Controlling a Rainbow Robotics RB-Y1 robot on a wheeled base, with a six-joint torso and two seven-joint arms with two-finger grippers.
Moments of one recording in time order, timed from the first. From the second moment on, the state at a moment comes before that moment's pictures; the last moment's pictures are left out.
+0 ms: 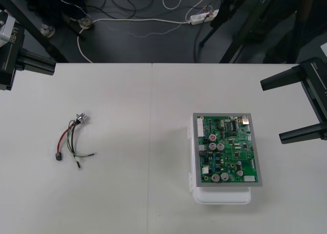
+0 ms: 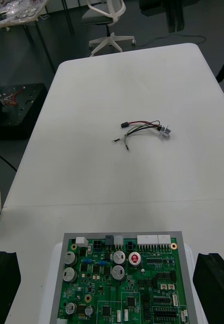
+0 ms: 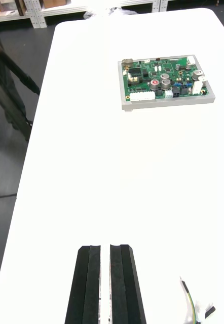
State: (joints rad) right arm -0.27 -1.11 -0.12 -2.03 1.02 -1.42 -0.53; left arm -0.52 1.16 -0.06 -1.59 -1.08 -1.42 0.12
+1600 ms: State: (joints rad) right arm -0.27 -1.11 -0.12 -2.03 1.02 -1.42 -0.53; left arm -0.52 1.16 -0.06 -1.59 -1.08 -1.42 0.12
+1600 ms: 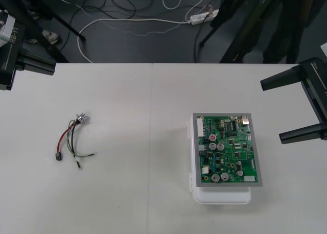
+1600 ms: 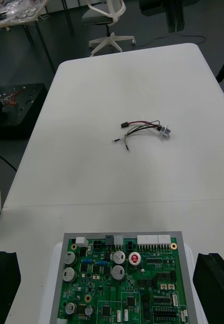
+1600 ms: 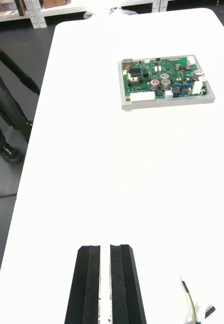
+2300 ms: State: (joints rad) right arm -0.26 -1.06 -0.11 -2.02 1.02 -1.42 -0.53; left arm -0.52 1.16 -0.06 -1.59 -1.08 -1.42 0.12
